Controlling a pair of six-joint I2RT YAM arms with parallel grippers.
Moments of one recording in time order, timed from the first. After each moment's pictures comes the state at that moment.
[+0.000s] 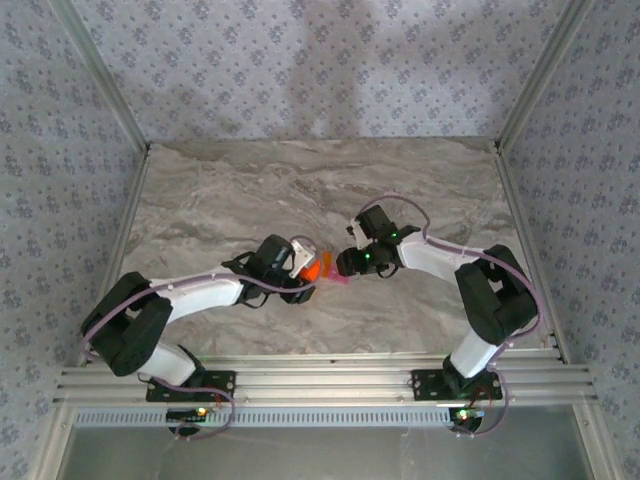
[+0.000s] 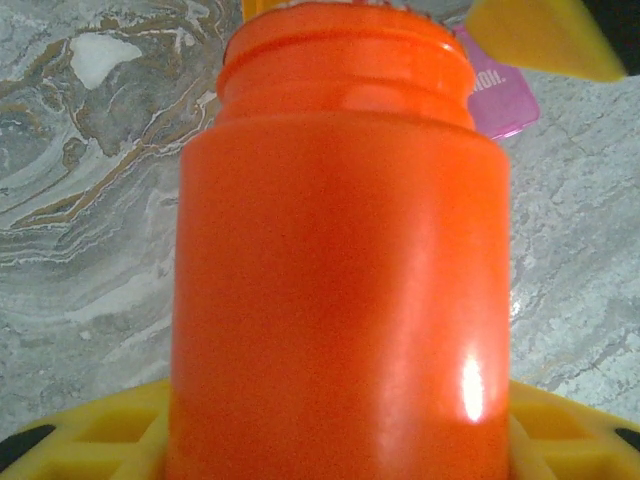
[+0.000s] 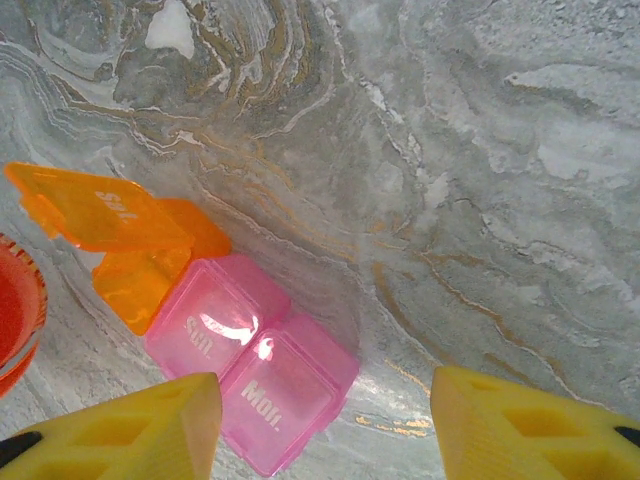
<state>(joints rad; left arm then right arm) -0.76 1.47 0.69 -0.14 0.17 -0.08 0.57 1.65 0.95 -0.41 -0.25 0.32</state>
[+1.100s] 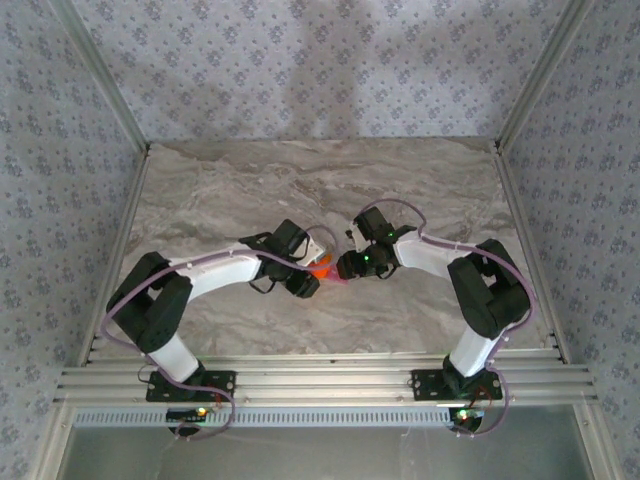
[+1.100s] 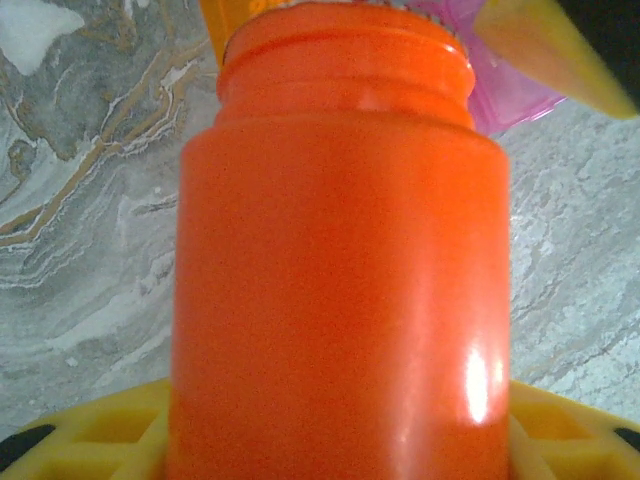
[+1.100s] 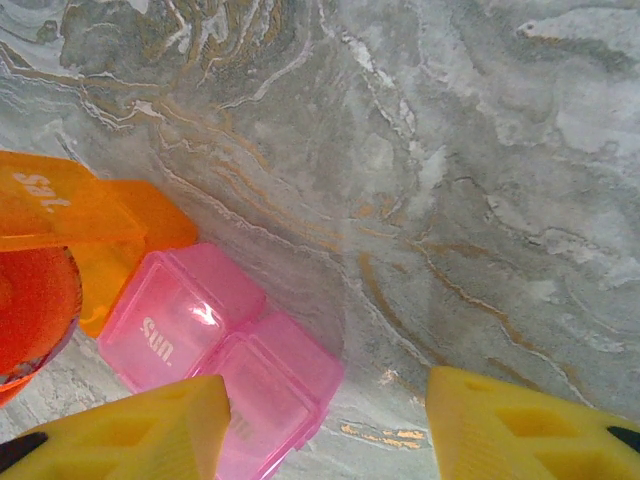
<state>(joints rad) -0.75 1.64 0.95 -0.46 0.19 0.00 0.57 1.71 0.96 -0.42 -0.25 0.30</state>
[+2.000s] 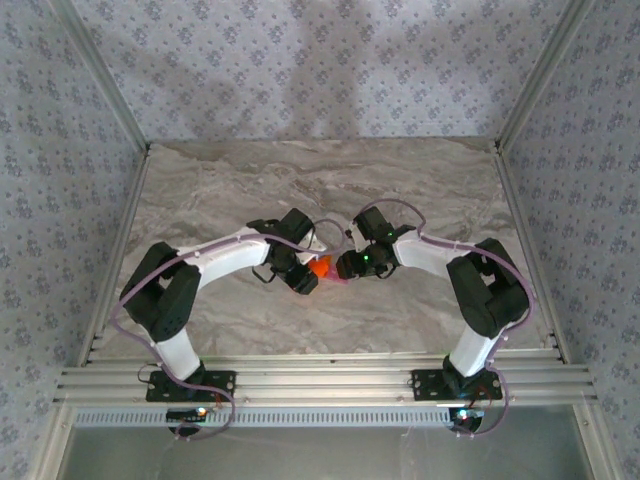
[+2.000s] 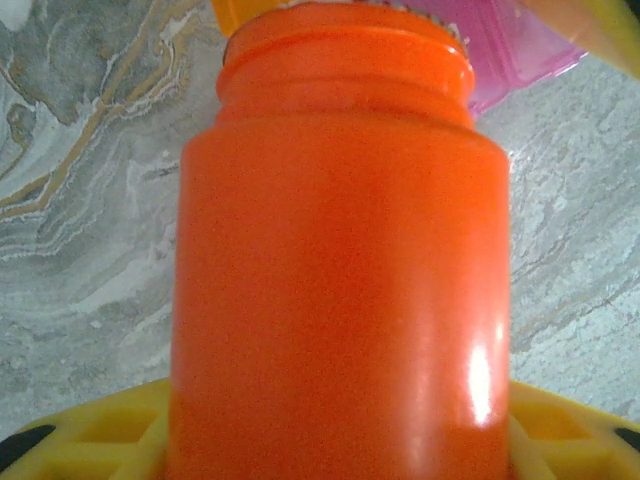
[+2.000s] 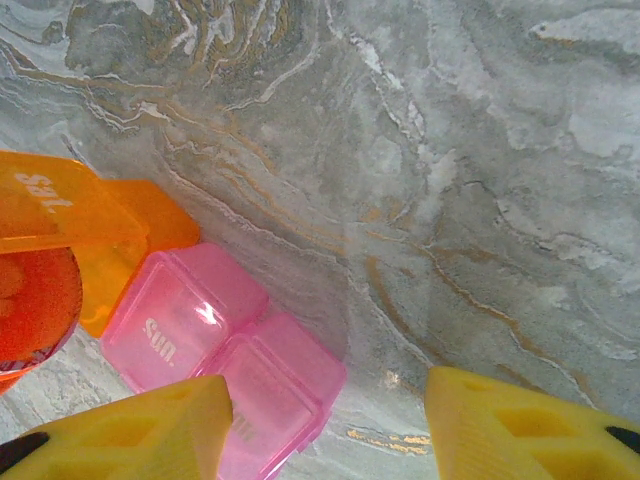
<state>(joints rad) -0.73 1.72 1.13 -0.72 0.19 0.06 0.57 1.71 0.97 -0.42 -0.26 0.30</state>
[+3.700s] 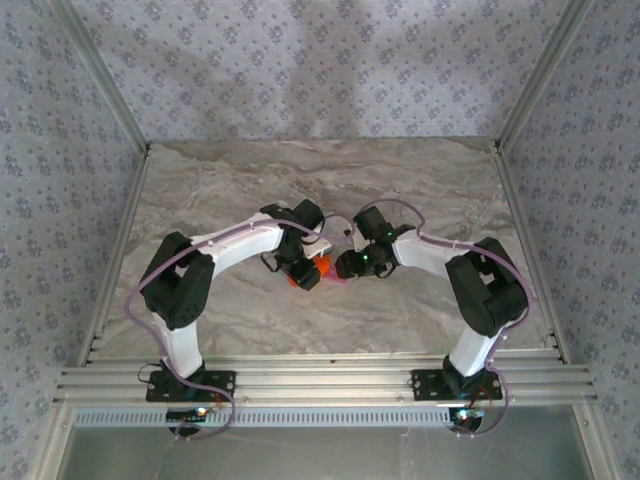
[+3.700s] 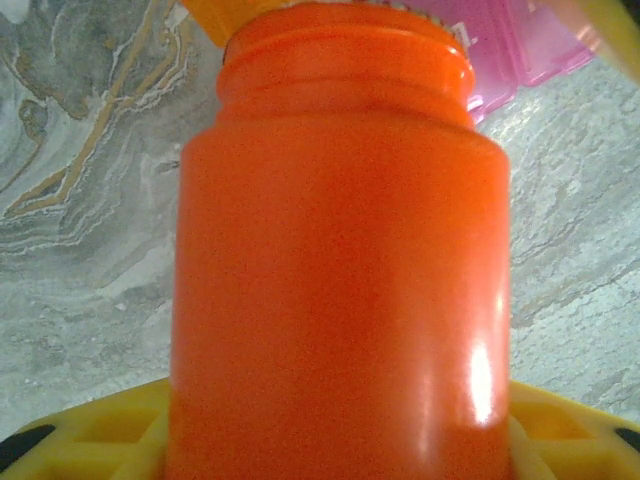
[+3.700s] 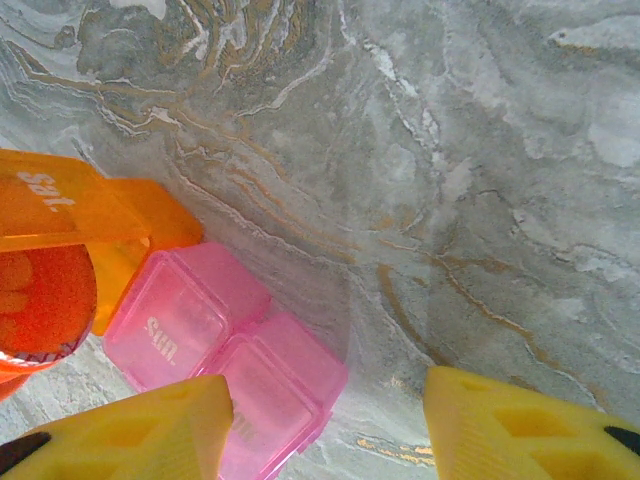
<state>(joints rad) -0.74 1.85 1.34 -0.96 0.15 0.09 0.56 1.72 0.97 -0.41 -0.28 0.31</state>
